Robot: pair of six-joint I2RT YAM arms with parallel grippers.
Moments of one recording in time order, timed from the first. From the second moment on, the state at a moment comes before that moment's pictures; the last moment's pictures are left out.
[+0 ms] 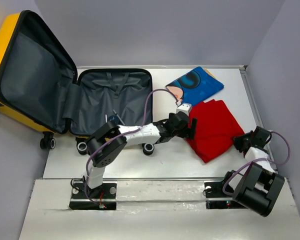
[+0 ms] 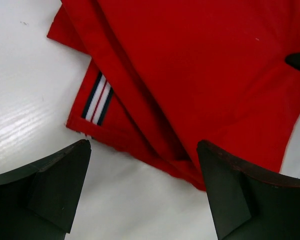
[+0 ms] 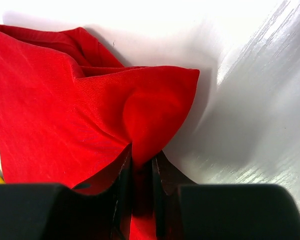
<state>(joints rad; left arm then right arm) -1.07 1.86 1.20 0.05 -0.19 -0.61 -0.56 1.07 0.33 -0.10 -0.23 0.78</state>
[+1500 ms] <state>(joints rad) -0.97 1.81 1.25 0.11 -0.17 -0.64 -0.46 0.57 0.45 -0.40 -0.45 0.70</state>
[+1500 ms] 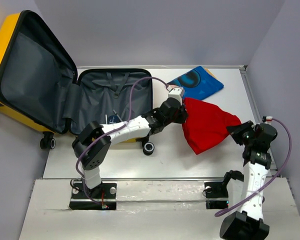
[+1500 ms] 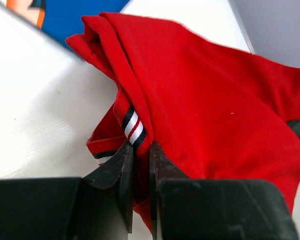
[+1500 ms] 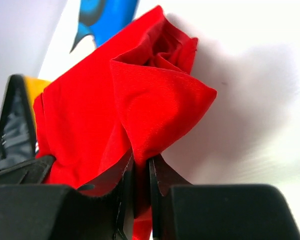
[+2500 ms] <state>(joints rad) -0.06 1.11 1.14 -0.27 -0.21 -0.51 0.80 2.01 1.63 -0.10 -0.13 0.76</state>
